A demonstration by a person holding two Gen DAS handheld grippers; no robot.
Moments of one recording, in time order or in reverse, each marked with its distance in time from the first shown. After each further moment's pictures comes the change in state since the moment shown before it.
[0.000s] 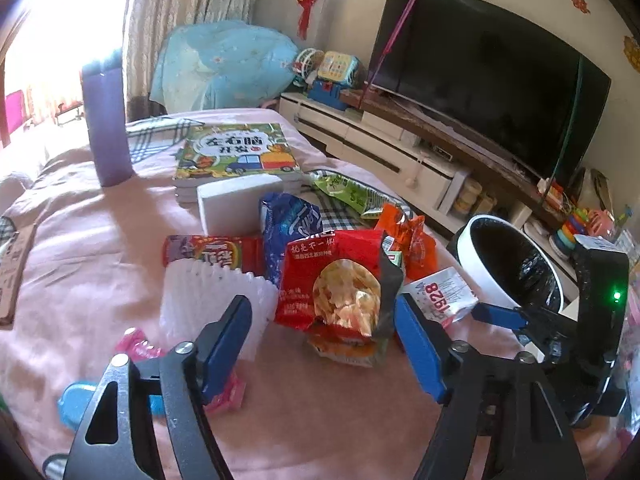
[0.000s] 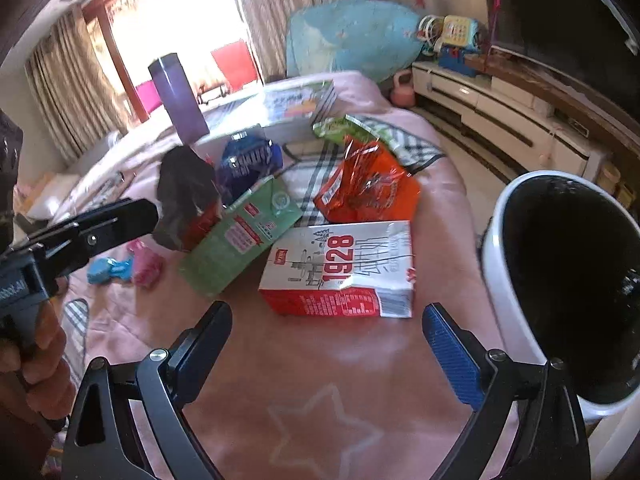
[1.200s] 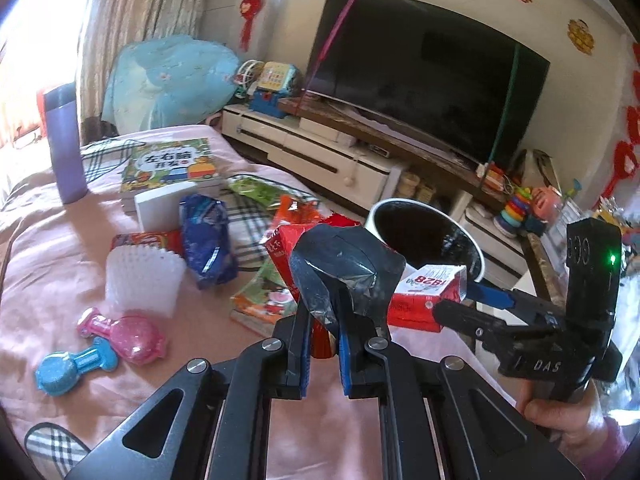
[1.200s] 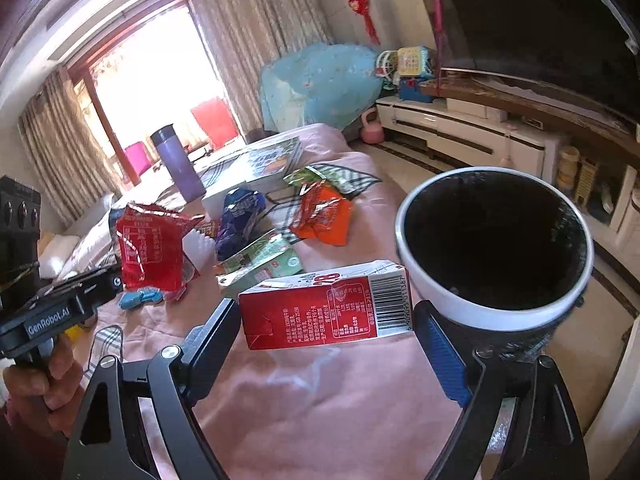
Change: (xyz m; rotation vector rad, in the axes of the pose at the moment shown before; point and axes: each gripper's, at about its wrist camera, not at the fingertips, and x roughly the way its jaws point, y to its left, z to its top) left arm -0.054 -0.038 -0.028 0.095 -0.037 -0.161; right arm -0.098 -0.029 -0.045 0.163 -0.202 -0.014
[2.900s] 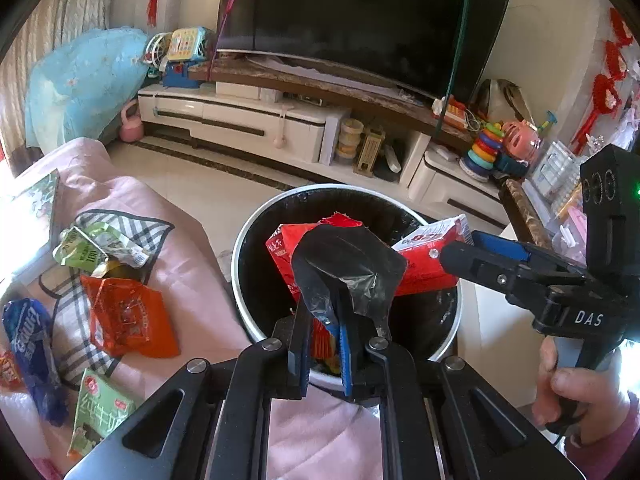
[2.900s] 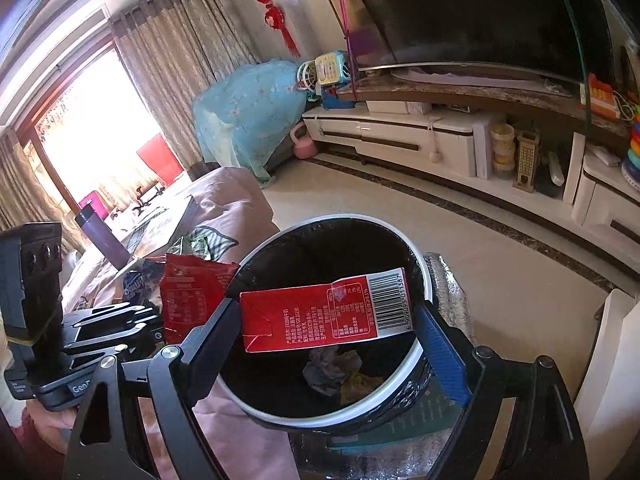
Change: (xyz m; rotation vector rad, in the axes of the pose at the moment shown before) left arm 0.204 -0.112 0.090 0.159 0.200 -0.098; right arm -0.012 -0.158 0.056 0.175 -0.027 -0.112
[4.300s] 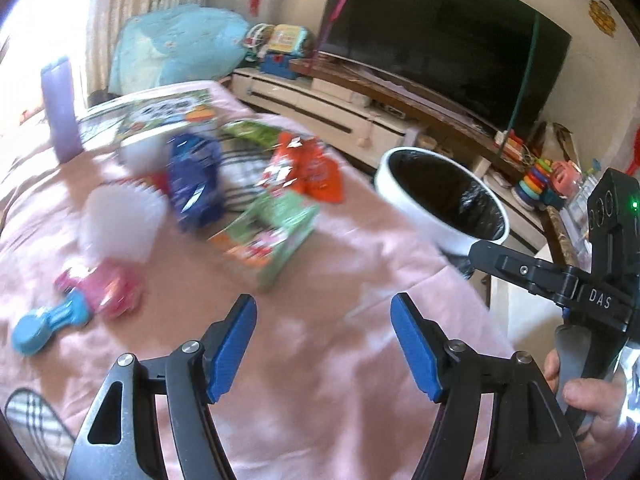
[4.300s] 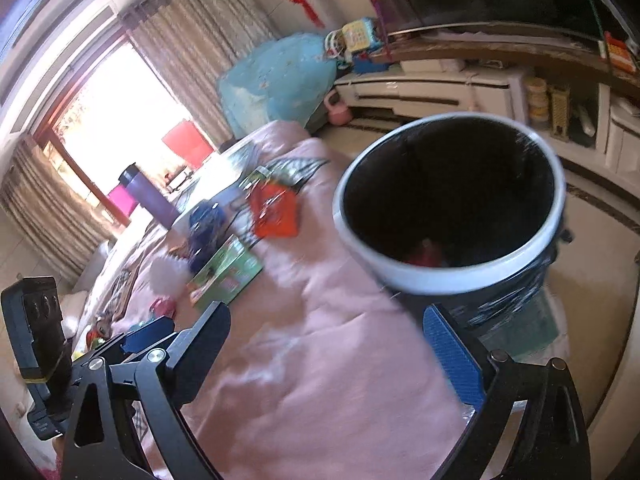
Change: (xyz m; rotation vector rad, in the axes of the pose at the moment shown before) left arm -0.156 0.045 -0.163 -0.225 -0.074 0.169; right arm 0.003 0.100 -0.081 0.052 0.096 0.121
